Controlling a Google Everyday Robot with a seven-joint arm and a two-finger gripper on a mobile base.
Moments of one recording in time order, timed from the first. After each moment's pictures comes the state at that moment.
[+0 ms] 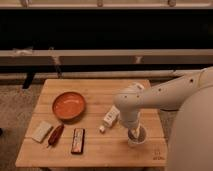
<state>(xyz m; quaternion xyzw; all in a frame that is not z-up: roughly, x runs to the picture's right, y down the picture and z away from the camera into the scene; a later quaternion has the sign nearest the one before) 0.117 0.220 0.727 -0.17 0.35 0.77 0.50</state>
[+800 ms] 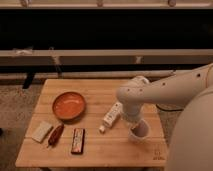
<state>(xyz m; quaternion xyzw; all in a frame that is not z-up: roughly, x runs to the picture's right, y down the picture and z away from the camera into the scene) 0.121 0.173 0.704 -0.17 0.31 0.77 0.52</state>
